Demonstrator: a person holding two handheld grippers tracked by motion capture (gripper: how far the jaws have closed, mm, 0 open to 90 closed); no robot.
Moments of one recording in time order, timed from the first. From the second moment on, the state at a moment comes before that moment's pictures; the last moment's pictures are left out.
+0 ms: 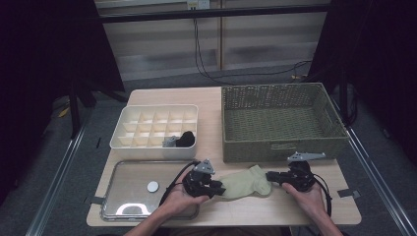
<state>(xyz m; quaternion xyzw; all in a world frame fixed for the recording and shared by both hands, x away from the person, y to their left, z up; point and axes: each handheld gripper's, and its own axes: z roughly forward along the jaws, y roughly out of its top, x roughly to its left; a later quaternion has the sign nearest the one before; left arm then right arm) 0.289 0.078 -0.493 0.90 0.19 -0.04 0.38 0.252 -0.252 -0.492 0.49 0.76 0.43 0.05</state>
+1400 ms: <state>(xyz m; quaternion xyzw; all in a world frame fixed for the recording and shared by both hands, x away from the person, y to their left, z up) 0.291 0.025 -0.496 0.91 0.16 -0.04 0.38 0.257 -0.224 -0.450 0.44 0.75 0.49 0.04</state>
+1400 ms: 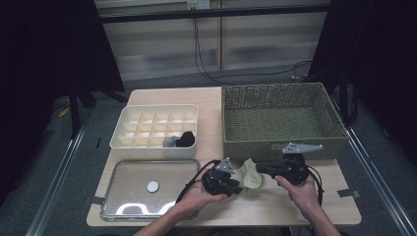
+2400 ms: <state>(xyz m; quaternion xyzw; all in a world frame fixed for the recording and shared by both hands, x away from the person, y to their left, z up) 0.282 0.095 -0.465 0.89 0.18 -0.02 0.41 0.266 -0.186 -0.448 0.41 0.77 0.50 0.02</state>
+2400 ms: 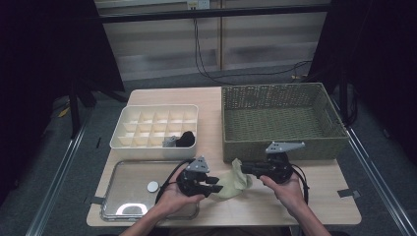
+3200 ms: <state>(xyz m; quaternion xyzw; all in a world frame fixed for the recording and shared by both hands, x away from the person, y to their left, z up) 0.284 0.114 -0.491 0.91 0.19 -0.02 0.37 0.271 -0.131 -0.459 0.36 0.80 0.48 -0.02</state>
